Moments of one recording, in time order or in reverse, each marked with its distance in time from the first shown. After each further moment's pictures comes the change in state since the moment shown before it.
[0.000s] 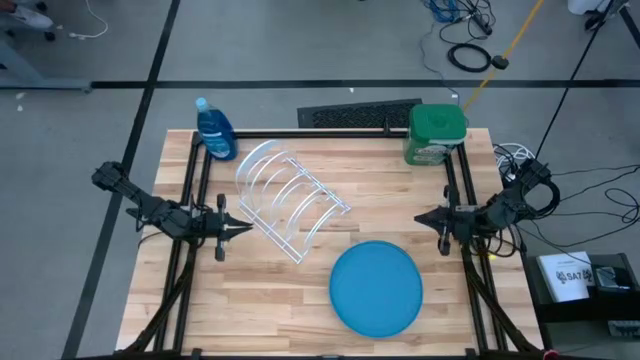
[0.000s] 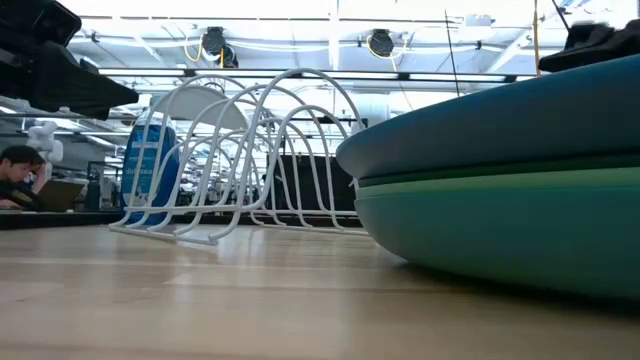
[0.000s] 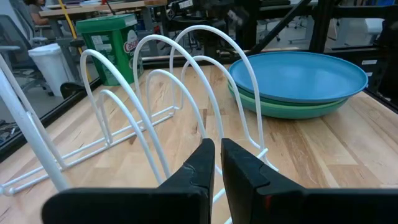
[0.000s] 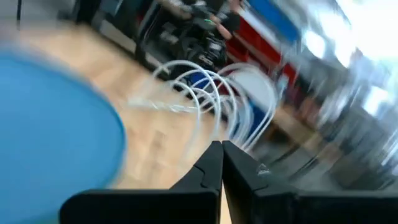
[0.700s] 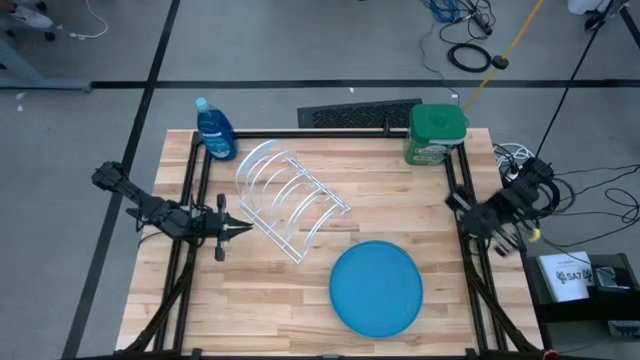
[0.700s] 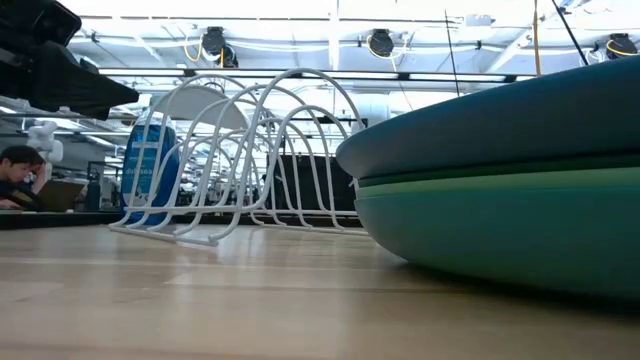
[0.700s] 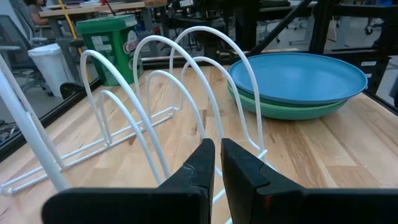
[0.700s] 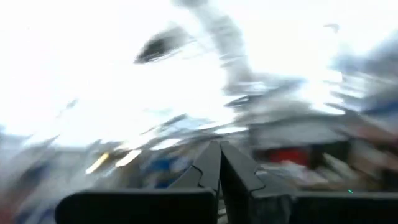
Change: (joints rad) left arm 0.000 0.000 -0.001 0.011 0.000 0.000; right arm -0.013 0.057 0.003 0.784 -0.515 0.825
